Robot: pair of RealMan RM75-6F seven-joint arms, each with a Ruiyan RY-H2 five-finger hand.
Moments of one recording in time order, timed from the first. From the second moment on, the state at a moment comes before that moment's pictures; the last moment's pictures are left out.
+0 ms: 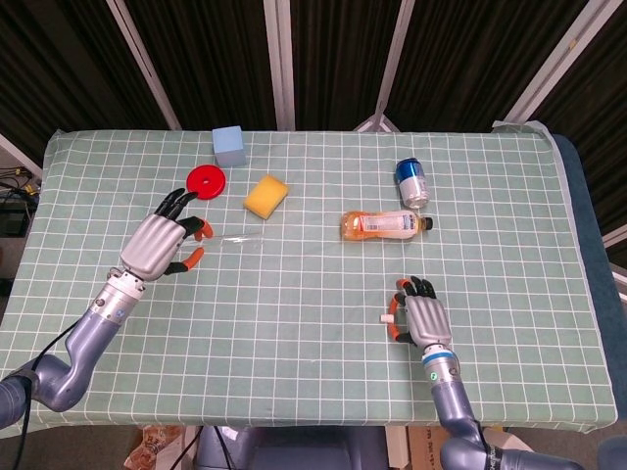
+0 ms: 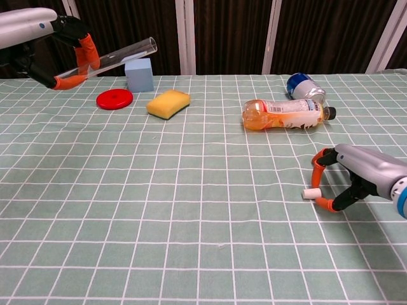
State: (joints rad) left arm -0.69 -1.34 -0.15 -1.42 1.46 1.14 -0.02; right arm 0.46 -1.68 0.17 -1.58 -0.93 1.17 -0.47
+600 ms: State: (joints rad) left arm -0.68 -1.38 -0.15 -1.39 1.44 1.13 -0.03; right arm 0.46 -1.67 0.17 -1.59 -0.95 1.18 -0.46
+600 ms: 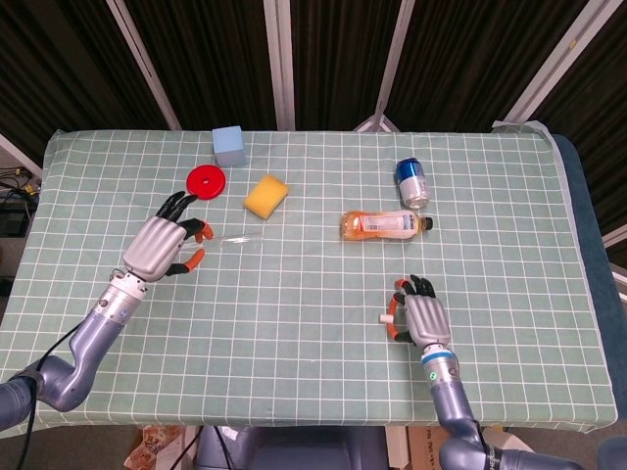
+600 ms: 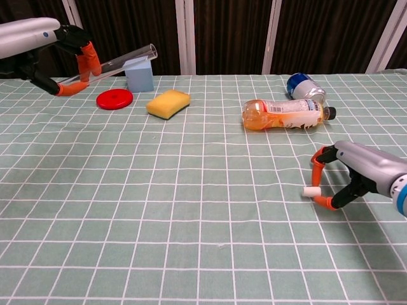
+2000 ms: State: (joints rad) left arm -0.82 -1.78 -0.24 -1.13 1.34 1.00 -0.21; right arm 0.68 -1.49 0.31 -1.57 -1.28 1.24 -0.55
